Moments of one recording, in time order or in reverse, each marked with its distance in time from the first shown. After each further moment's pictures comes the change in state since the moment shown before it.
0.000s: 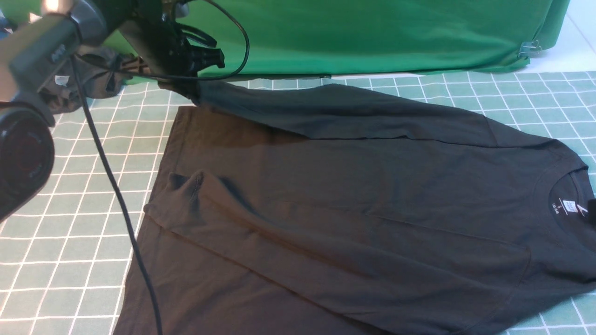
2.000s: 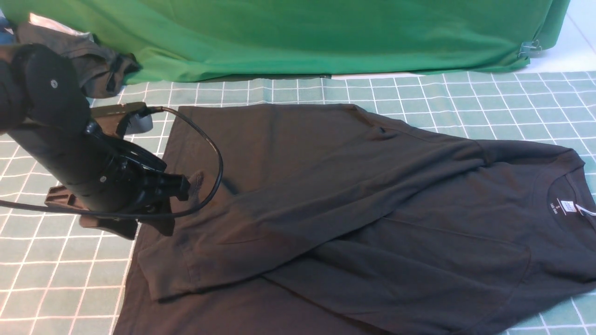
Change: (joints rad) right arm 0.000 0.171 -0.011 -0.349 -0.006 0.208; left arm -0.058 -0.730 1.057 -0.064 -0.081 0.021
